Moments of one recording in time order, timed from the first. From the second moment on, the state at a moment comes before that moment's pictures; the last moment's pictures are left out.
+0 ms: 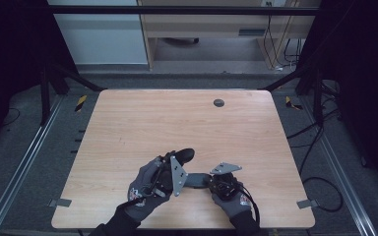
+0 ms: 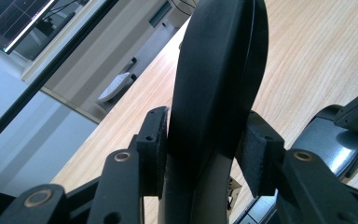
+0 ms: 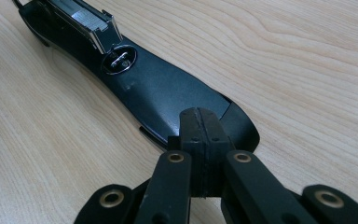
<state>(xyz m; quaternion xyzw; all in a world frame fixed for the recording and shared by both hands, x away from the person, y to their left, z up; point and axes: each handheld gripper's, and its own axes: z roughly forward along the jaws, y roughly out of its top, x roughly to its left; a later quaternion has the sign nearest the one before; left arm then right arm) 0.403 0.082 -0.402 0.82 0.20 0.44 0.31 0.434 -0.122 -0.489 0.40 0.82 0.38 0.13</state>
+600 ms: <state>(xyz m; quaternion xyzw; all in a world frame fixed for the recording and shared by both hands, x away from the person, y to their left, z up) 0.401 0.068 -0.415 0.83 0.17 0.45 0.29 0.433 -0.121 -0.489 0.40 0.82 0.38 0.13</state>
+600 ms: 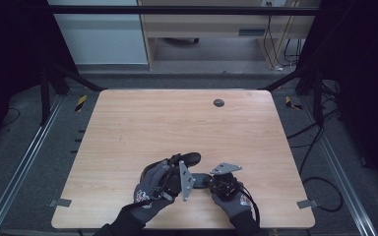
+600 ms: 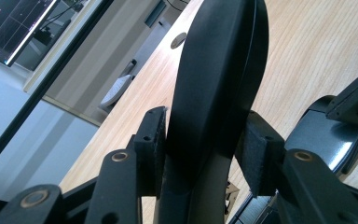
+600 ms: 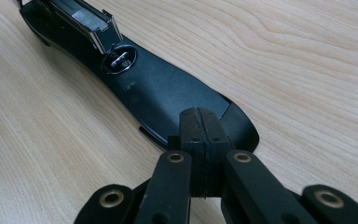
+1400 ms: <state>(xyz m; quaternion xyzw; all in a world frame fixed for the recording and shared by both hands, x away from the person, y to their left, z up) 0.399 0.056 -0.429 0.84 0.14 0.46 0.26 0.433 -0.122 -0.489 0.40 0.82 0.38 0.13</state>
